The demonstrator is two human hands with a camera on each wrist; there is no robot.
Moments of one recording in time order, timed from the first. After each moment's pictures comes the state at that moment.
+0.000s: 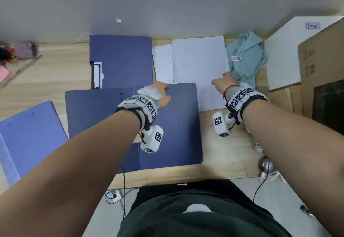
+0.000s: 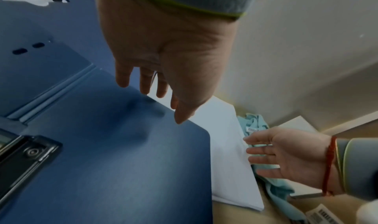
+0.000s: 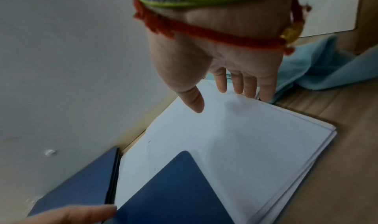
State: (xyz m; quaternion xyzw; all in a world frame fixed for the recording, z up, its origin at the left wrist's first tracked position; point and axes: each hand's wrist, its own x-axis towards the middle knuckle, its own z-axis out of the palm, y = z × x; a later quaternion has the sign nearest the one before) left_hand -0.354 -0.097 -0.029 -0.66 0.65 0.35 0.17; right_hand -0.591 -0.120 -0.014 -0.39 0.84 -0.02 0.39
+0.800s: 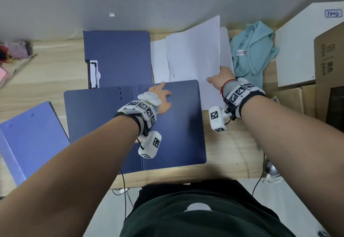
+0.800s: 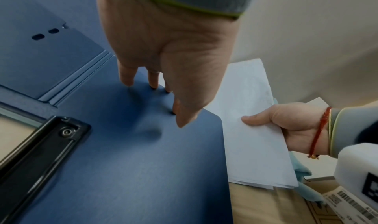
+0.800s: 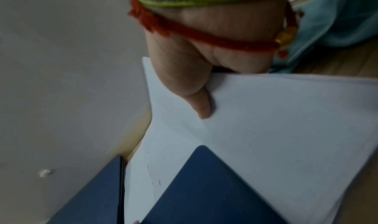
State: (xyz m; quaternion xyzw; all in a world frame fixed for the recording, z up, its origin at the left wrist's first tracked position) left_hand -0.352 -0.088 -0.059 -0.61 0.68 0.36 0.20; right_hand -0.586 -0.138 -0.047 -0.41 0.78 -0.09 0.46
